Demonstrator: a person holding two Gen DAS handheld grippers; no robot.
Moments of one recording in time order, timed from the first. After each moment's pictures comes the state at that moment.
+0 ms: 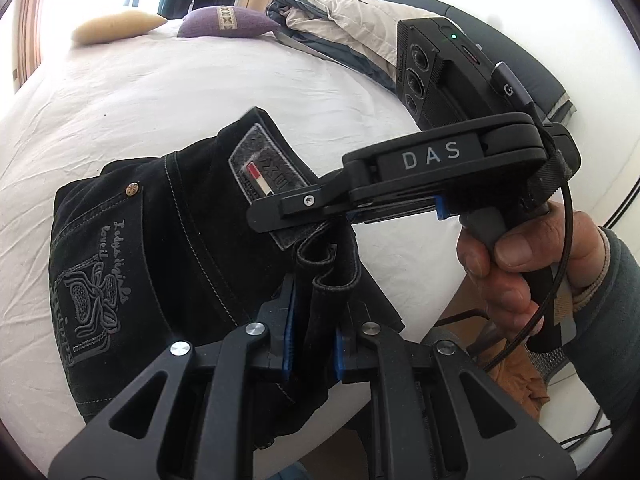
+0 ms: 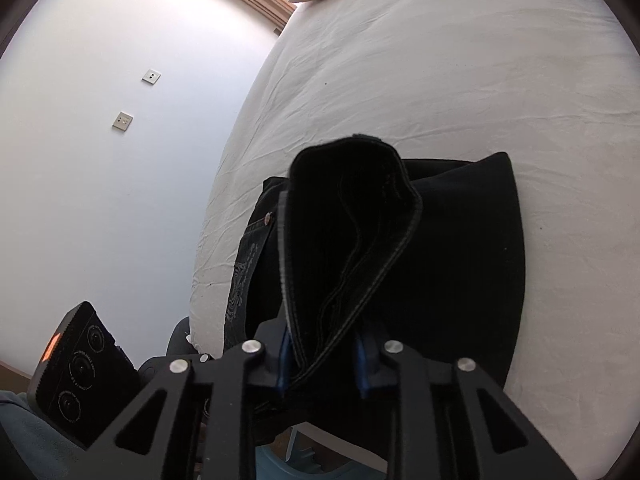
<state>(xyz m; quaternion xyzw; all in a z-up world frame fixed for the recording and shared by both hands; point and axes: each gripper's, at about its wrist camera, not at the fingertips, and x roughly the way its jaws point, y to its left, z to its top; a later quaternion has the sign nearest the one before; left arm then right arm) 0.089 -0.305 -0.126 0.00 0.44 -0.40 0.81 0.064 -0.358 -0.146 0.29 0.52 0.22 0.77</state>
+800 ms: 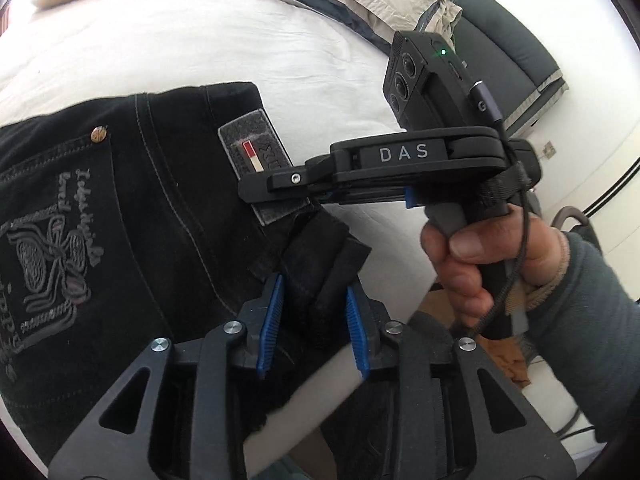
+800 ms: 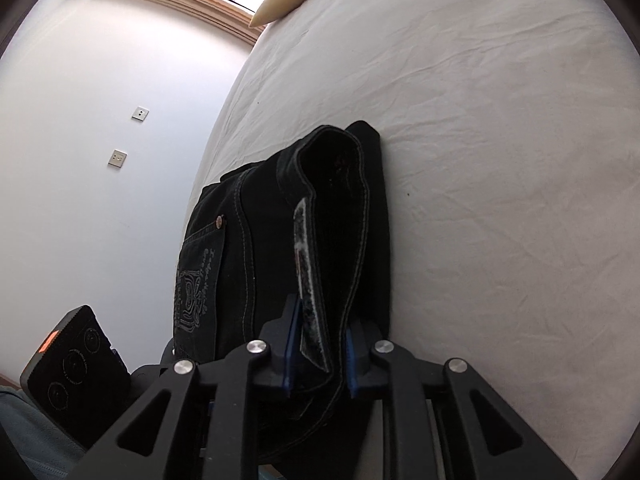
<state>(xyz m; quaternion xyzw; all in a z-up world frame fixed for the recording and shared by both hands) 0.080 -0.350 -0.187 -0.01 0.51 -0.44 0.74 0.060 -0.405 -0.206 0.35 0.49 0.21 0.77</state>
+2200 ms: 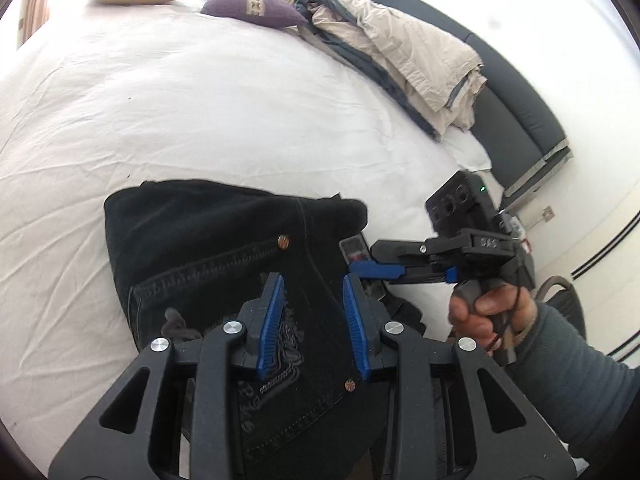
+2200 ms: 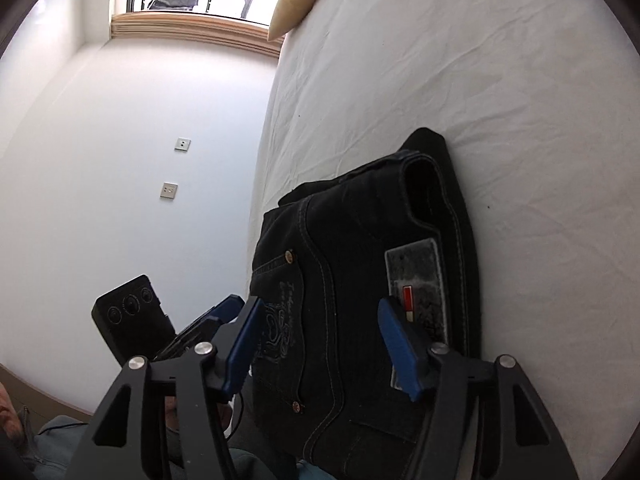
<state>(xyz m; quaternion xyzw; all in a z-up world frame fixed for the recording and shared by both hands) 0.166 -0.235 -0.144 -0.09 0.47 -0.42 0.77 0.072 -0.409 -0.210 0.48 0.45 0.27 0.71</state>
